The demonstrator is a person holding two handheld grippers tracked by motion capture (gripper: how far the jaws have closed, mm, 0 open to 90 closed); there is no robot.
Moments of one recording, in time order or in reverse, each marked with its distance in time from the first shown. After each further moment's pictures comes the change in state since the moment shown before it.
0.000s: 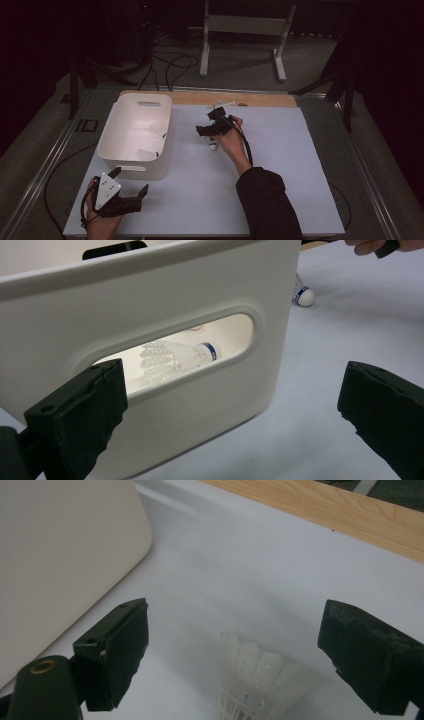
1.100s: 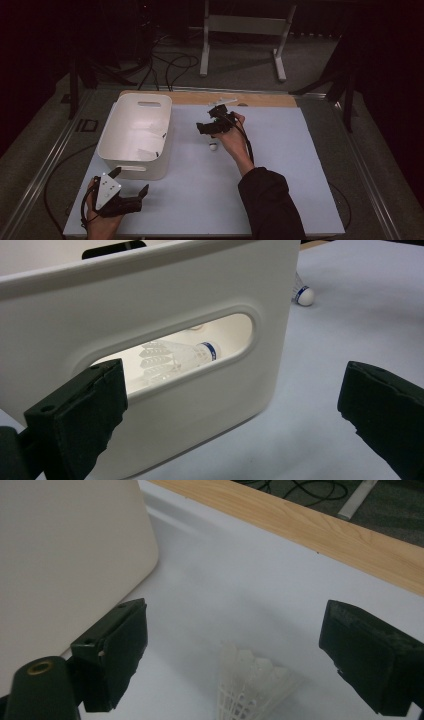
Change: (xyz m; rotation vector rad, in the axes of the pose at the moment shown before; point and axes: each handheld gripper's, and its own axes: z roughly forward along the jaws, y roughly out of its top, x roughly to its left) left arm -0.001 0.000 0.000 0.002 -0.001 0.004; right arm 0.006 0.010 -0.021 -0.041 -0.024 -0.027
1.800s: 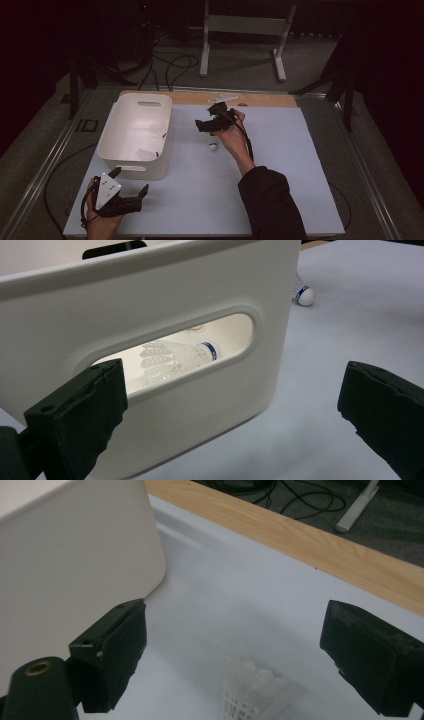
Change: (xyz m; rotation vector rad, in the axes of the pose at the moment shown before) left arm 0.000 0.000 0.000 0.000 0.001 -0.002; right arm 0.005 0.010 -0.011 -0.033 0.002 -0.014
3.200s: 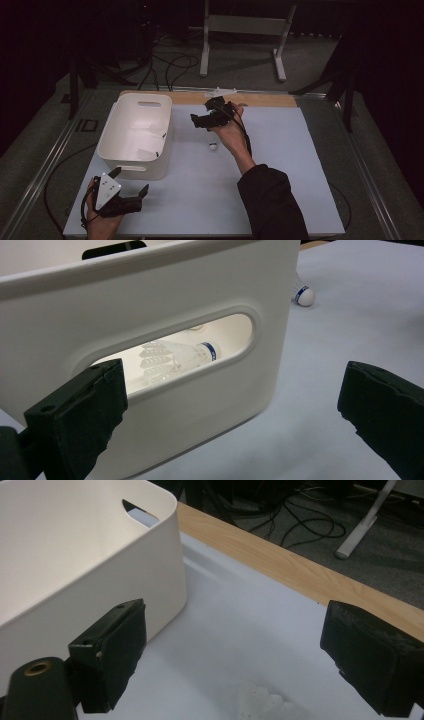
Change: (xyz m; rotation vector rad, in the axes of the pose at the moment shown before) left arm 0.000 0.000 0.000 -0.001 -0.001 0.002; right arm 0.017 0.025 -0.025 -0.066 0.014 -0.040
